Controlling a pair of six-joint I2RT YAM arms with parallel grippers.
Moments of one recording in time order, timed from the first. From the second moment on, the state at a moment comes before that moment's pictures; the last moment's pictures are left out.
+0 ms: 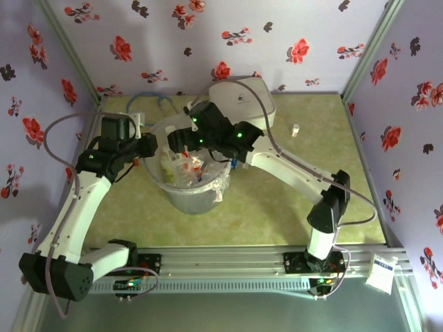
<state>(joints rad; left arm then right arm) -0.26 1.11 1.17 -0.74 0.10 -0.32 0.97 1.78 1.86 -0.70 0.05 0.49</state>
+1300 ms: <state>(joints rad) -0.26 1.13 1.18 -0.73 0.11 -0.31 0.81 1.55 1.61 -0.54 0.05 0.50</state>
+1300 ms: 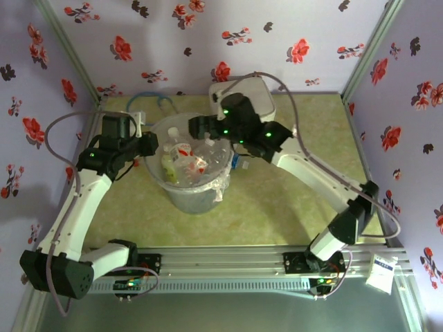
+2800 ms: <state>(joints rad) -0.64 1.51 1.42 -0.53 0.18 -0.37 0.00 1.09 0.96 -0.58 -0.10 0.85</state>
